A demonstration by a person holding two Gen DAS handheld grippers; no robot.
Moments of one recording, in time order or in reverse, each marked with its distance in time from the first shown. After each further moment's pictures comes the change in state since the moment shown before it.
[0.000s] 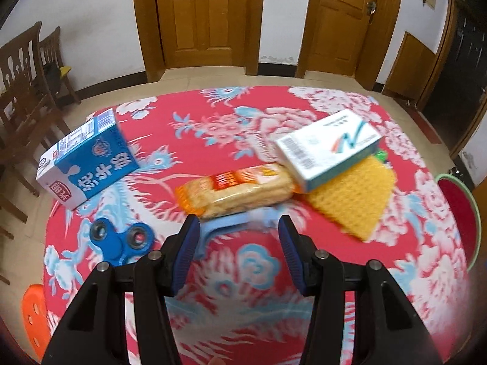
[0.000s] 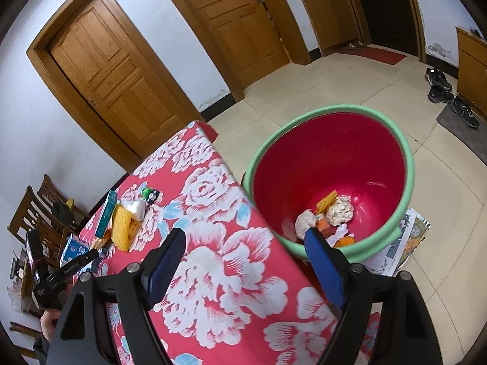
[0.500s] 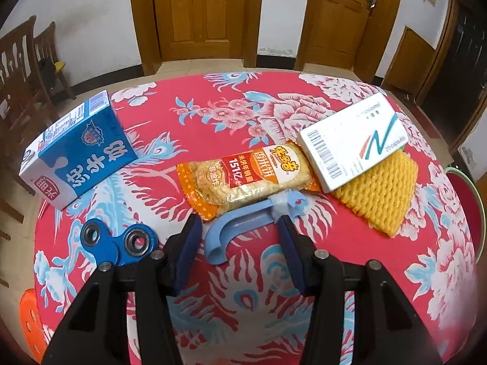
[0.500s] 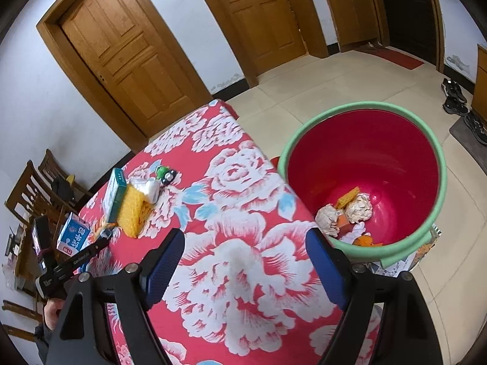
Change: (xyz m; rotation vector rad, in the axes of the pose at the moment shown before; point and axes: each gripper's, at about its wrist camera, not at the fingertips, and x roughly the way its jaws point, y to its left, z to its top) left arm 0.021 0.012 -0.004 0.002 0.029 -0.023; right arm 0.026 0.041 -0.003 -0.086 0.066 0.011
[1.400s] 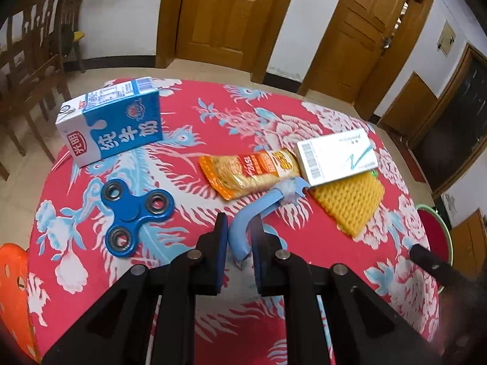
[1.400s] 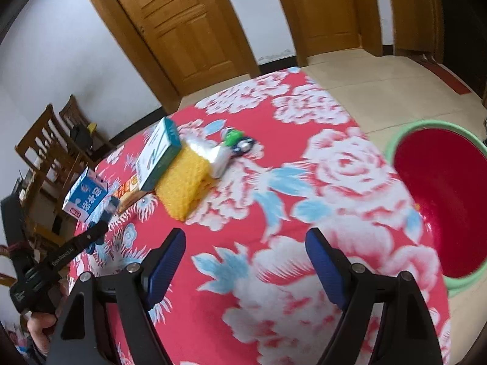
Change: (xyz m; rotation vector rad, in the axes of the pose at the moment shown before) left arm -0.046 0.022 -0.018 -0.207 -0.065 -0.086; right arm 0.072 0.103 -0.002 -0.223 0.137 0.099
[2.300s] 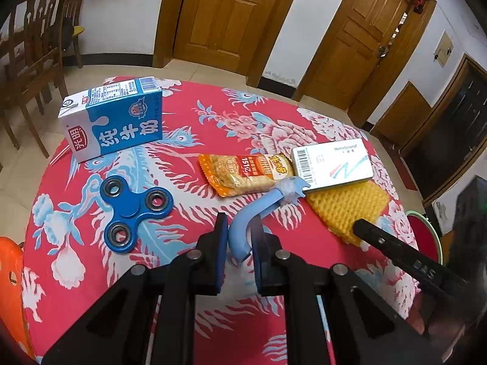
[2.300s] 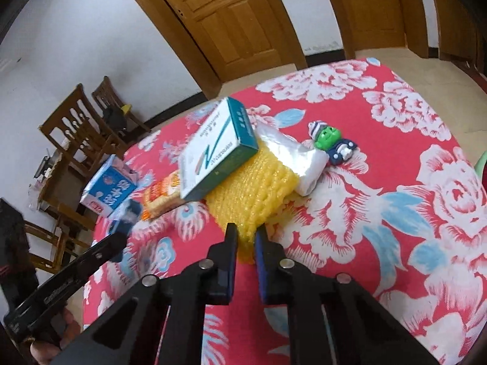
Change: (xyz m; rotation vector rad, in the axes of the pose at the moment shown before) left arm -0.007 0.003 -0.003 -0.026 -0.013 -0.046; right arm 0.047 0.046 0.014 -0.075 0.022 0.178
